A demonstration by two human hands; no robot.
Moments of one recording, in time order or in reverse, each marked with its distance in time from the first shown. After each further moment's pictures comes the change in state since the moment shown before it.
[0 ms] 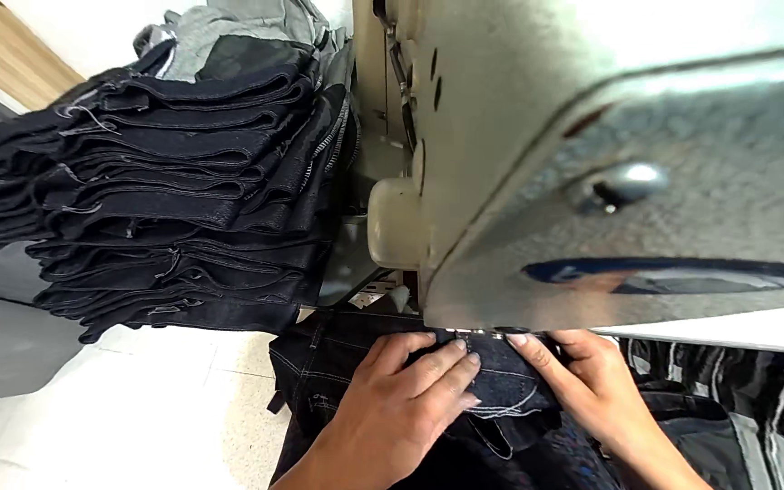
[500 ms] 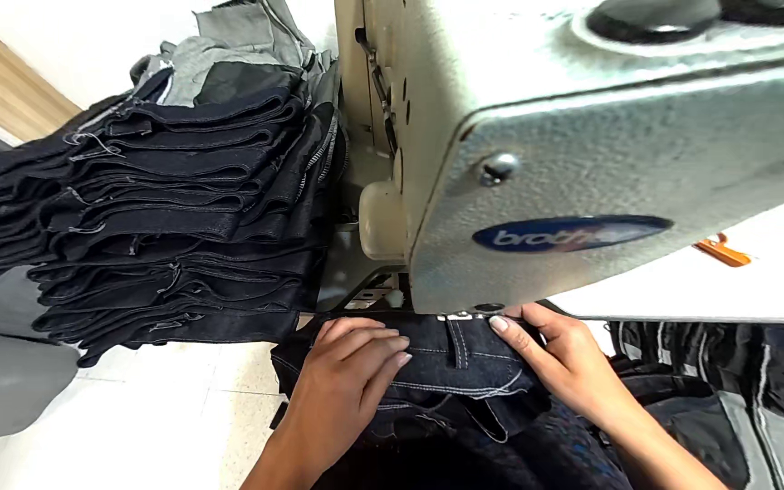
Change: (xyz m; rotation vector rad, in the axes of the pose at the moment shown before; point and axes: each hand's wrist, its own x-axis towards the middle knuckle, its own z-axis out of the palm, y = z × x) left_hand -0.010 -0.032 -0.032 -0.136 0.058 -0.133; right_hand -0.002 -0.004 0.000 -0.124 -0.015 0.043
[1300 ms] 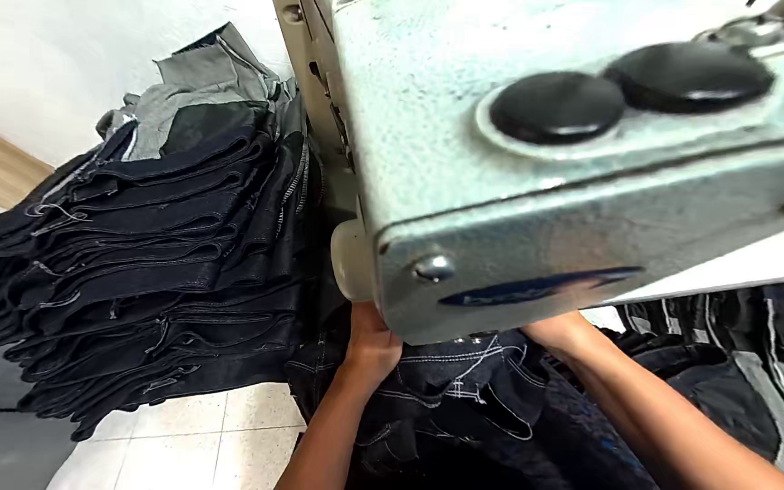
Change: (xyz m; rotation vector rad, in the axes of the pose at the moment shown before) left_hand 0.048 -0.021 0.062 -0.316 0.062 -0.340; right_hand 0.050 -0.018 0.004 0.253 0.048 0.283
